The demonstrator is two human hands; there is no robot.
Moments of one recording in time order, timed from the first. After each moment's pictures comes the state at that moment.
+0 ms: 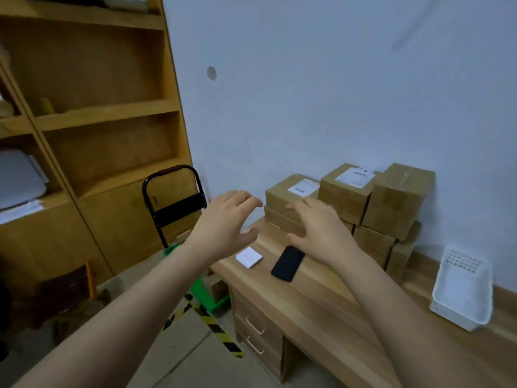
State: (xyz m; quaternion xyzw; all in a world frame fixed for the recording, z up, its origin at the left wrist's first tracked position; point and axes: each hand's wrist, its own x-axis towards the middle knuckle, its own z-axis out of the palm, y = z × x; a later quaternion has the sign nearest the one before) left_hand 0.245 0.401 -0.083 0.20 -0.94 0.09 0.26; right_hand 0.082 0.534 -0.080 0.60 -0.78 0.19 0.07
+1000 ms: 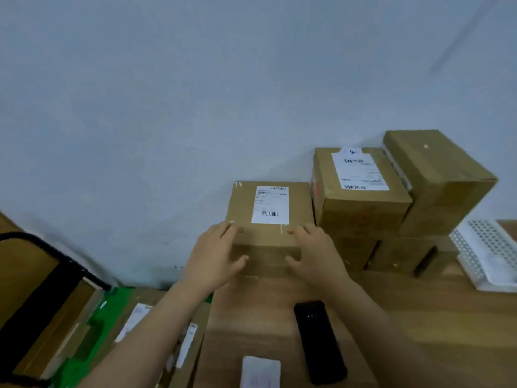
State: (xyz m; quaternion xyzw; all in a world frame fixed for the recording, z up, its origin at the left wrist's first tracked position) left_hand -0.051 0.010 -0.227 0.01 -0.99 -0.12 0.12; right_hand -0.110 0.220 -0.228 0.24 -0.95 0.22 0.02
